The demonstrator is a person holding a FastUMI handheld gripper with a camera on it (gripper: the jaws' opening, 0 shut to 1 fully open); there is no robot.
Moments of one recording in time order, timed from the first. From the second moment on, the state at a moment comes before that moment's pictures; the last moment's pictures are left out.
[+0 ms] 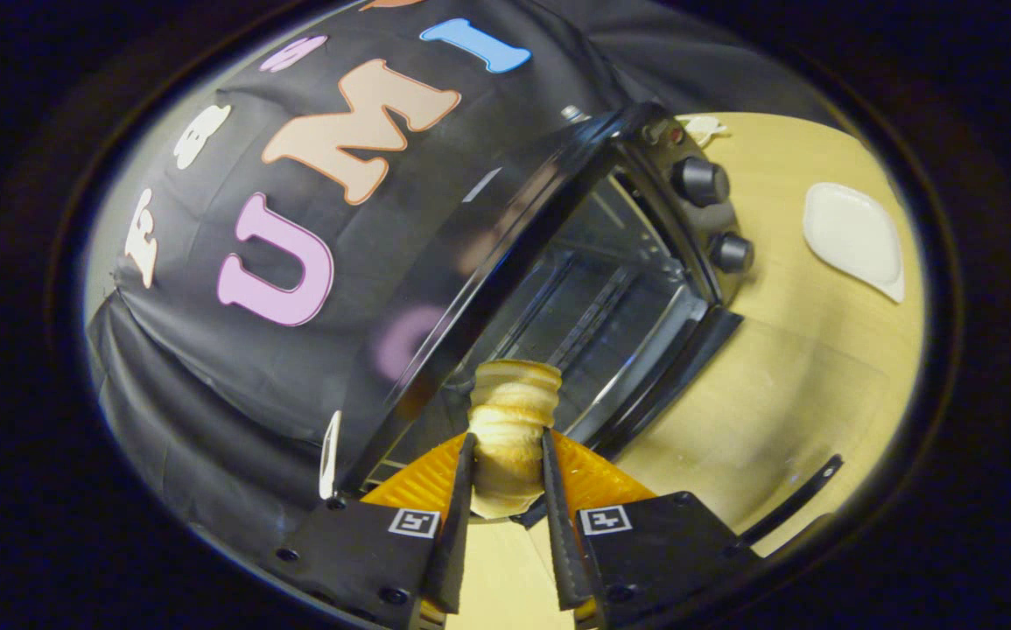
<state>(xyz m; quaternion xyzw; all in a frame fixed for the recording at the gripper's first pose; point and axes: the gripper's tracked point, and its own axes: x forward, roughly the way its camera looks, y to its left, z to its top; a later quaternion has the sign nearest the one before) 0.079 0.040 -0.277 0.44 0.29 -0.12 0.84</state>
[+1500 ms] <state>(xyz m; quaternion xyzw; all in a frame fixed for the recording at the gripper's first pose) -0.030 0.012 -0.265 0.22 0.31 -0.11 0.92</state>
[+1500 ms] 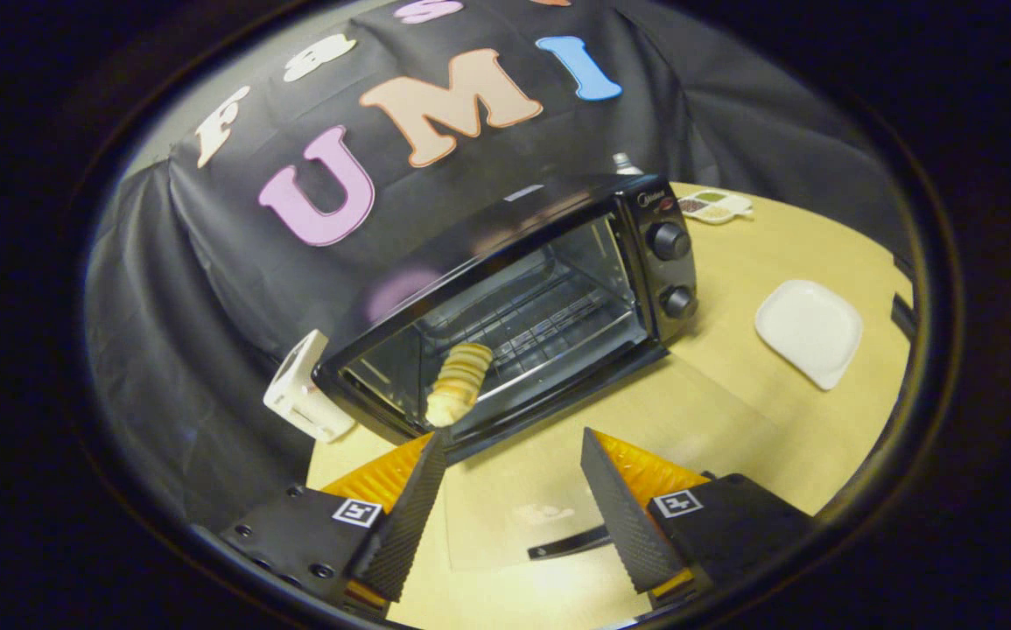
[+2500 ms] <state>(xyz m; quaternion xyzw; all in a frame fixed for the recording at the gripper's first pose) -0.152 -0.021 -0.361 -0.01 0.45 -0.06 0.89</state>
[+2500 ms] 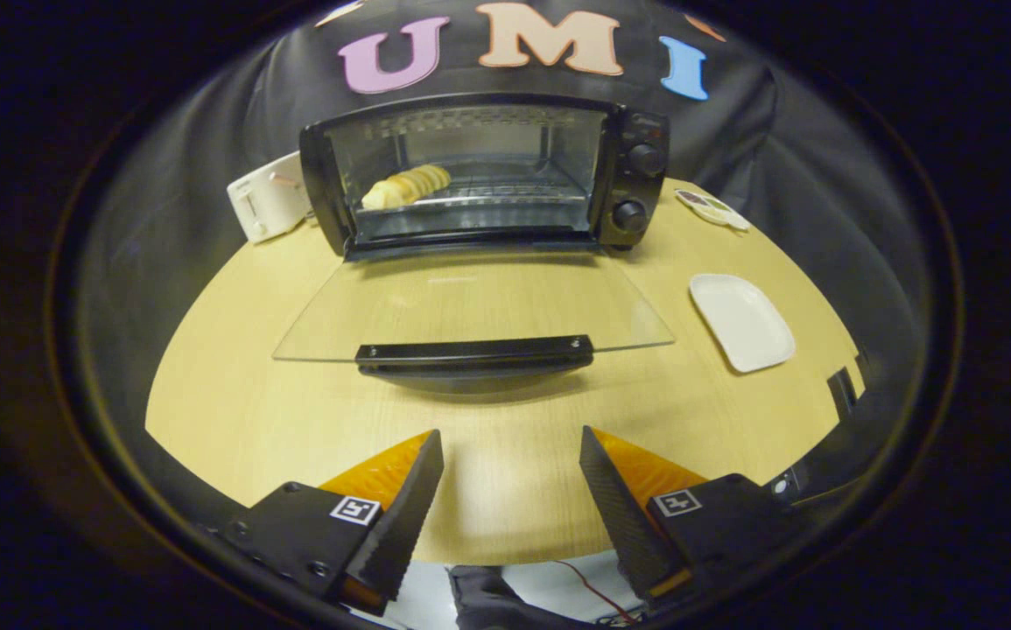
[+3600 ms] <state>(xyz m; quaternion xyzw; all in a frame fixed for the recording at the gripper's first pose) -0.082 -0.002 -0.338 0.06 0.39 -0.04 0.92</state>
